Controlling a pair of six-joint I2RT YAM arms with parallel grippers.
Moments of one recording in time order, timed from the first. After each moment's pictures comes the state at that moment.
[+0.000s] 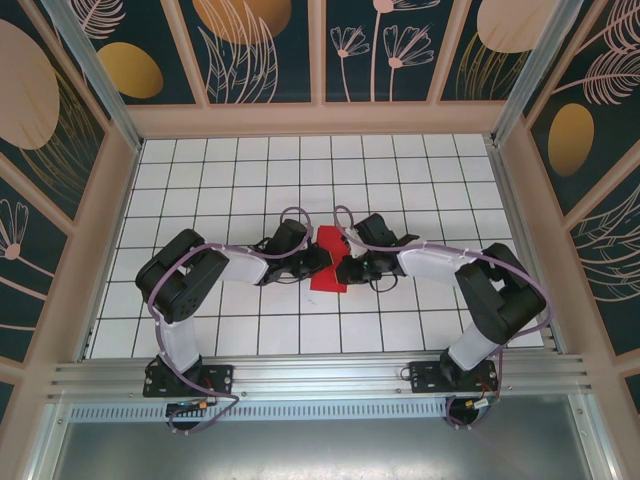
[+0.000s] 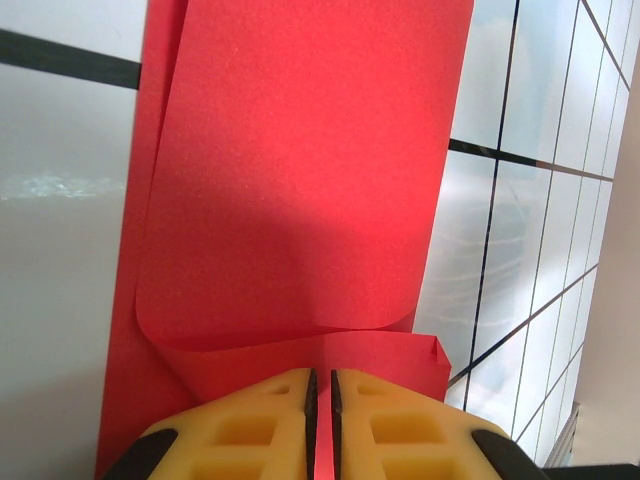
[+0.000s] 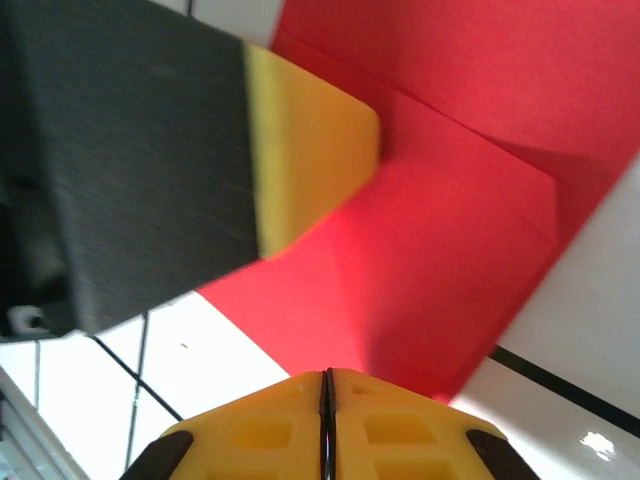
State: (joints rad) left arm -0.70 1.88 0.81 0.32 0.36 -1.07; right arm 0.65 1.61 0.81 -0.27 -0.45 0.44
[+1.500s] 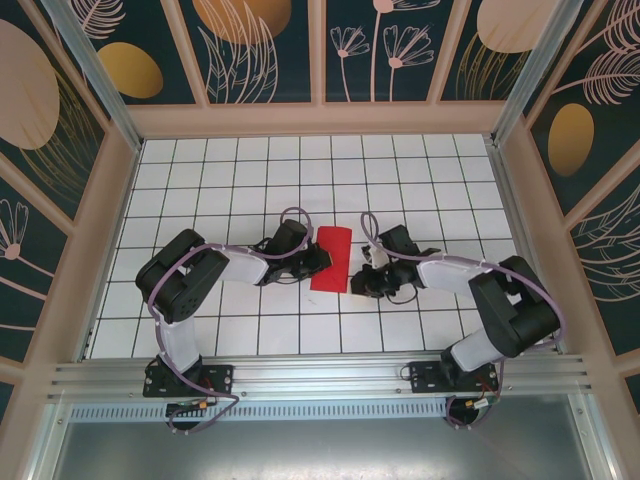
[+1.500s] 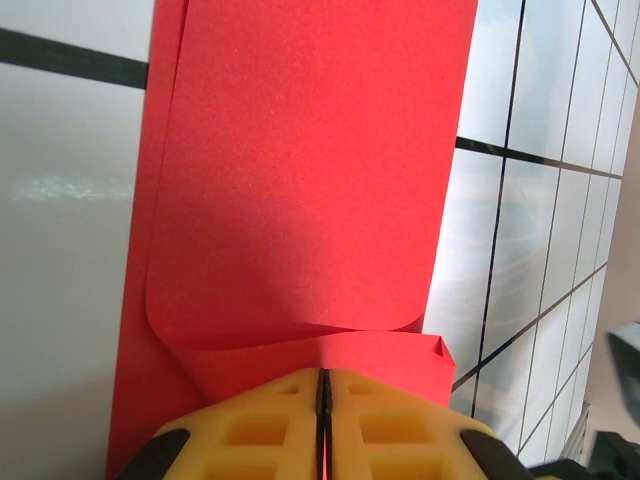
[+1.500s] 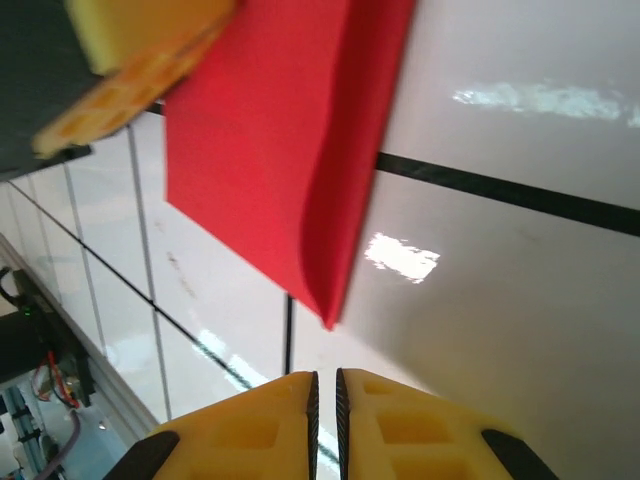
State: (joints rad) left arm -0.70 1.88 0.81 0.31 0.36 -1.06; right arm 0.52 1.48 0.61 -0.23 -0.63 0.55
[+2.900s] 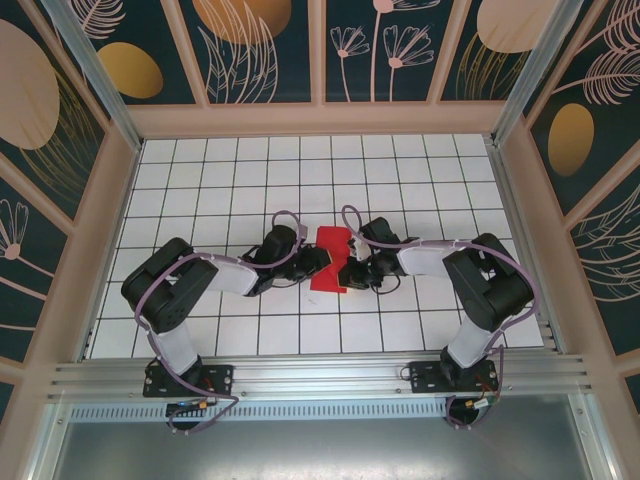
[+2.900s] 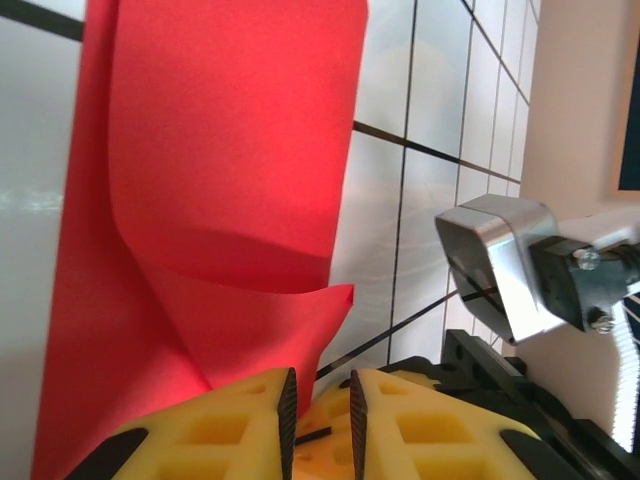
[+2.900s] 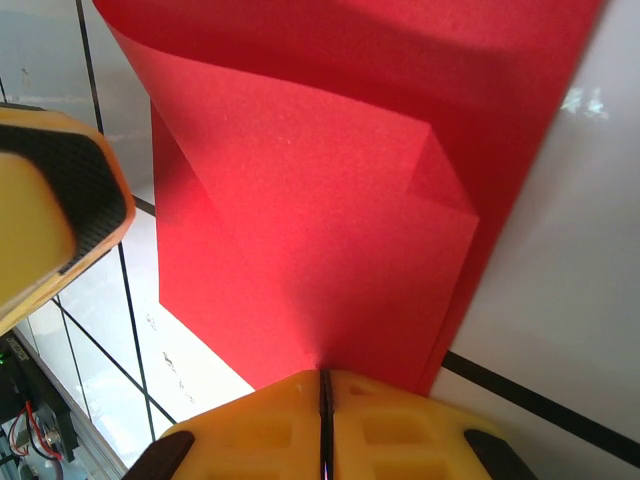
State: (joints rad) left arm -0.71 1.78 0.67 0.52 0.39 -1.17; right arm 0.59 1.70 0.75 -0.19 -0.57 0.57
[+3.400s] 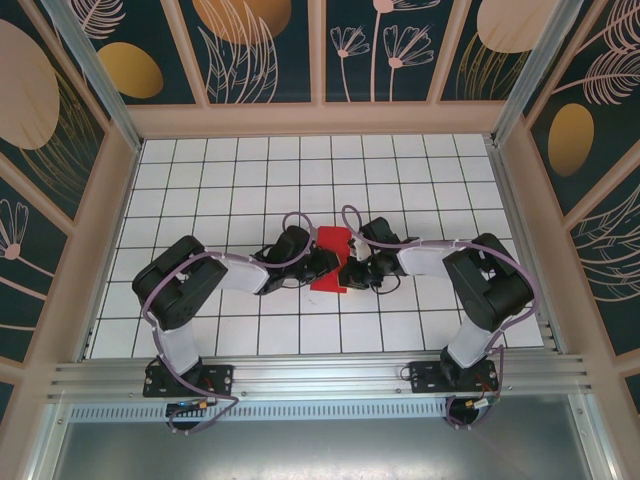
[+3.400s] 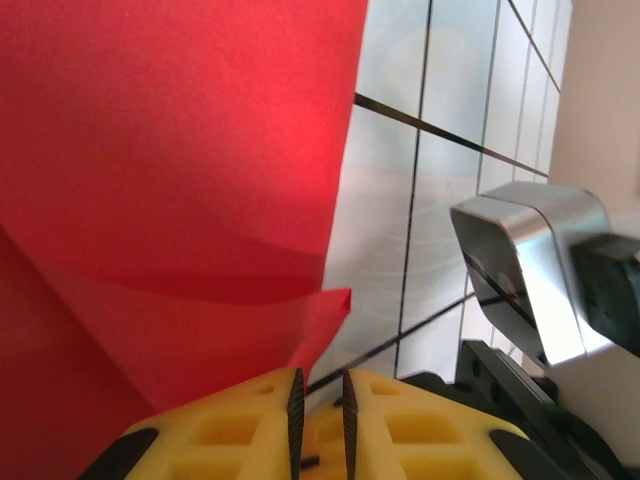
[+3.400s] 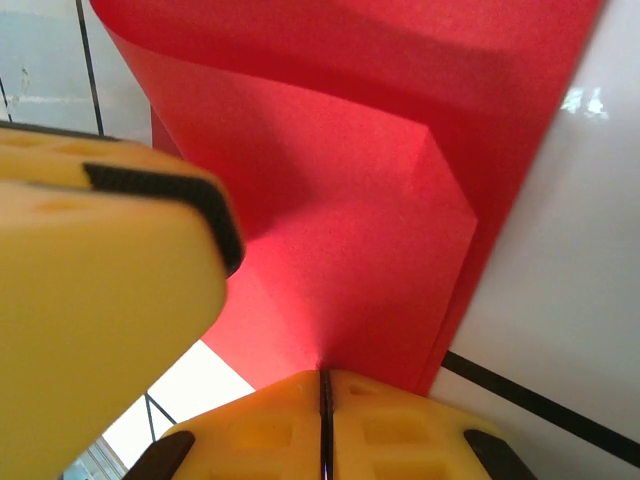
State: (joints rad) left arm -0.77 1.84 0.76 0.43 0.32 -1.18; right arm 0.59 1.70 0.75 -0.19 -0.57 0.57
